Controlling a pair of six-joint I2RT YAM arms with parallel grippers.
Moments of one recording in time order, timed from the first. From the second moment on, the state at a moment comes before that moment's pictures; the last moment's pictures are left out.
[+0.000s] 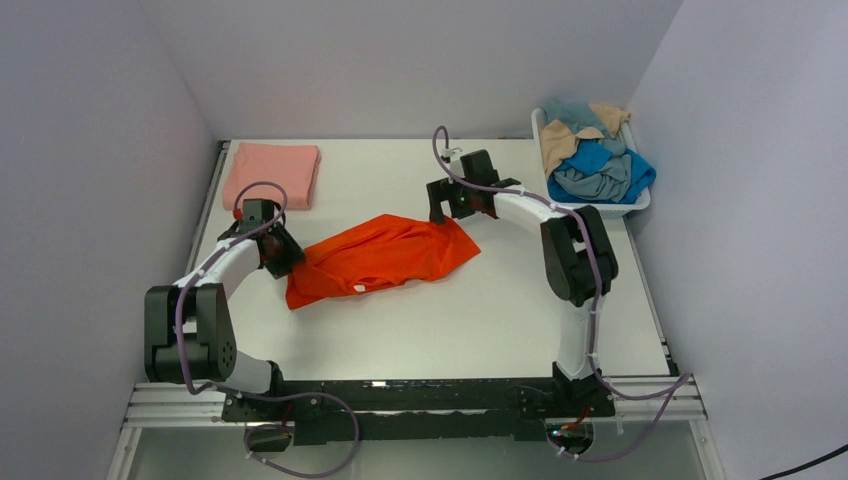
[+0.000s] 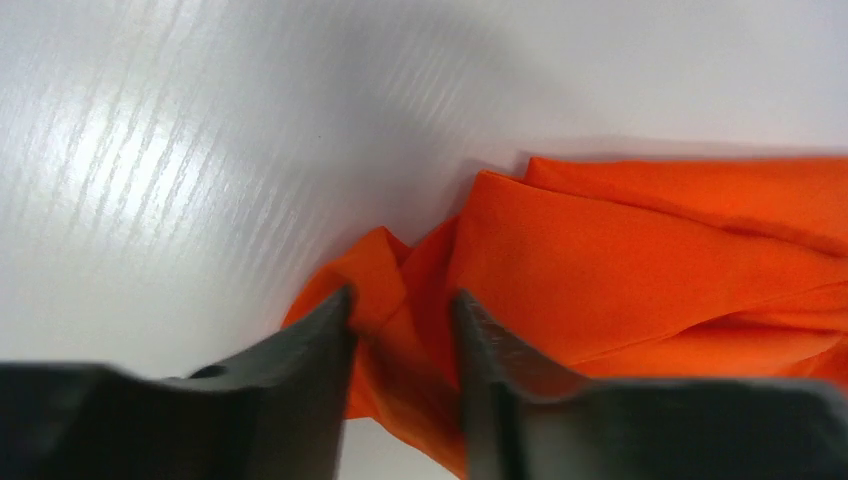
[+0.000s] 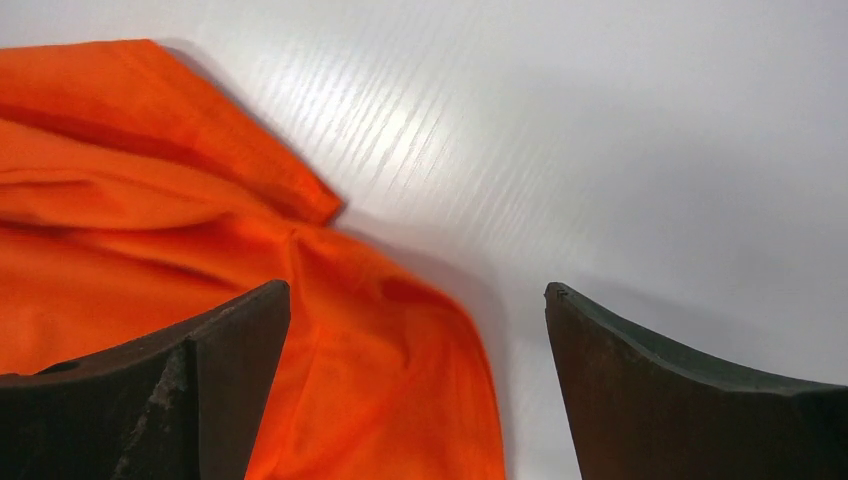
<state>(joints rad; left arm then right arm) 0.04 1.43 0.82 -0.42 0.00 -0.65 0.41 1.97 1.40 -0.22 -0.22 0.07</state>
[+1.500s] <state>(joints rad) -0.05 1.21 1.31 -0.39 -0.07 -0.56 0.22 1.54 1.66 -0.34 -0.03 0.10</state>
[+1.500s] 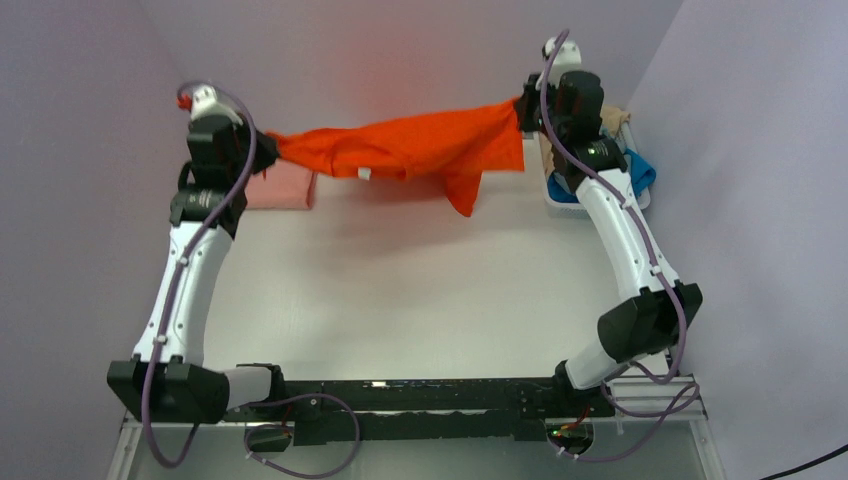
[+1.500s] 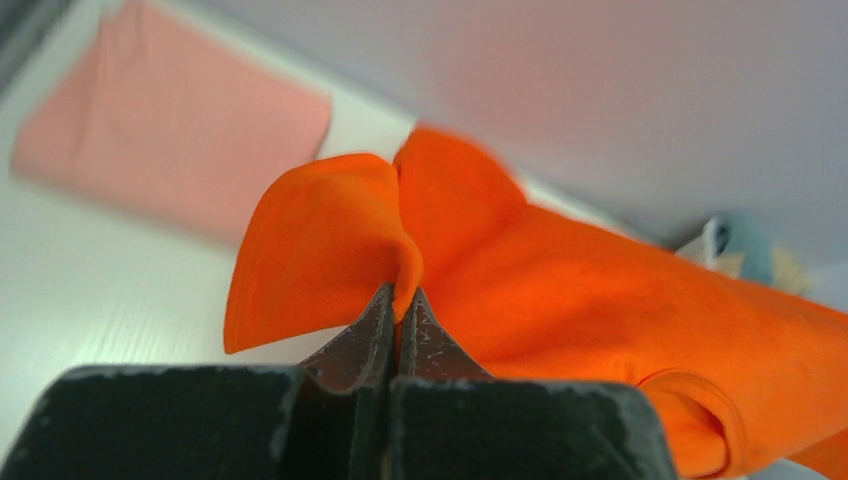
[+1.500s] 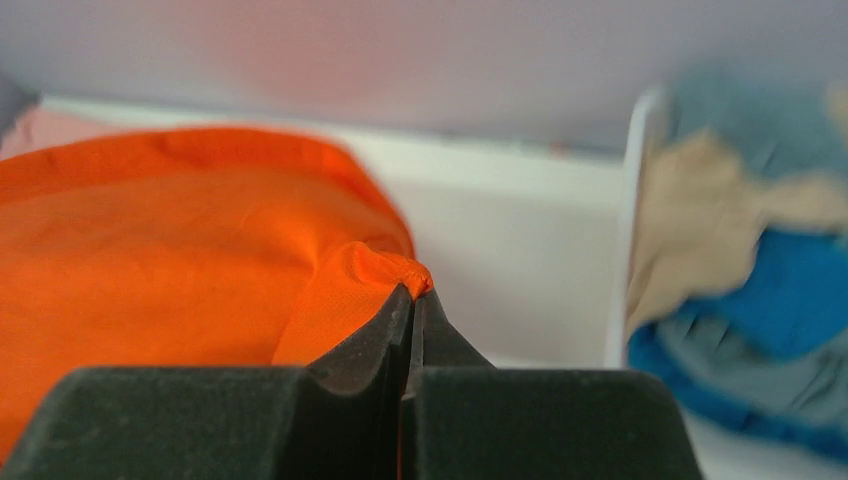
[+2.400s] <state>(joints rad) -0.16 1.48 1.11 -0.49 0.20 -0.59 0.37 1.61 1.17 -0.64 -0.23 0.31</state>
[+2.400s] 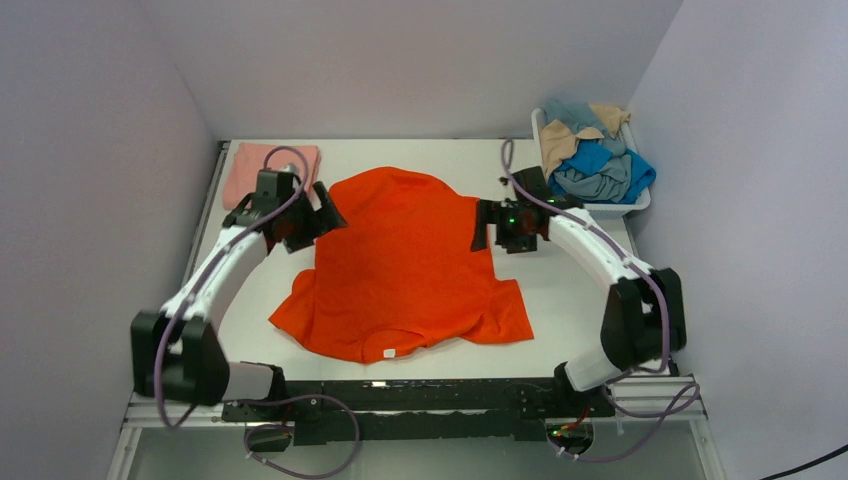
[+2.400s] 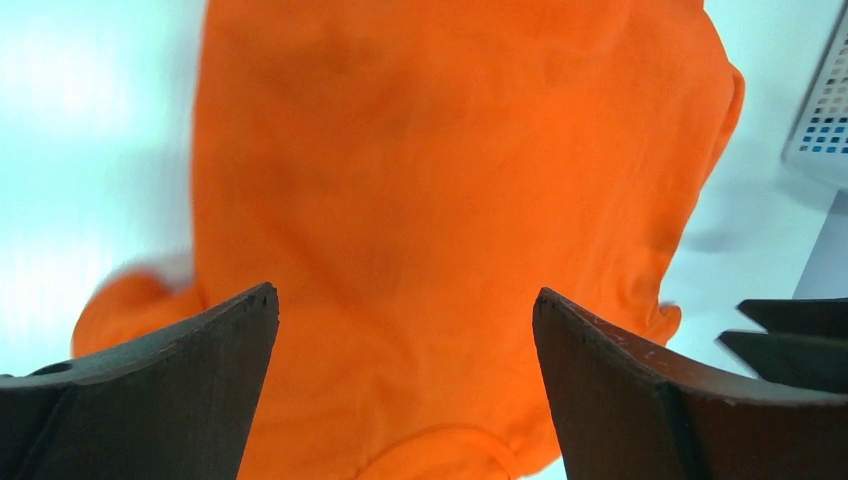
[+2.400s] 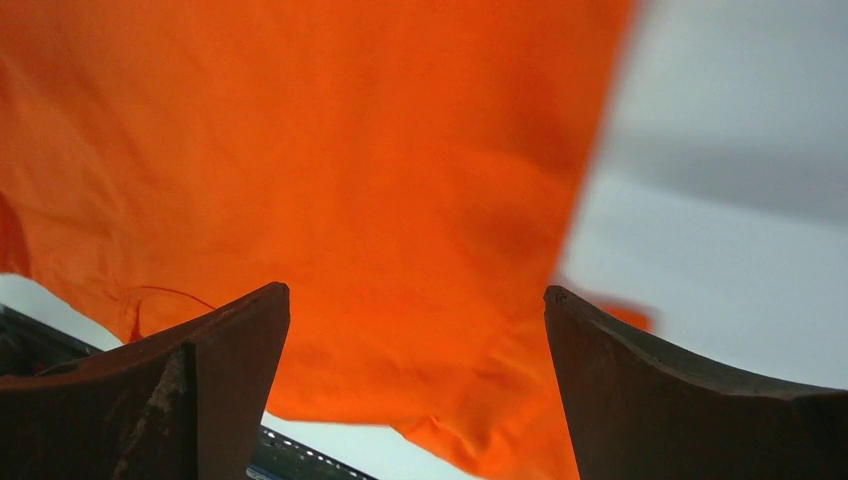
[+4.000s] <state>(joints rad) -0.24 1.41 0.92 -0.44 0.15 -0.61 0.33 2.02 1.70 -0.38 -0.16 0.24</state>
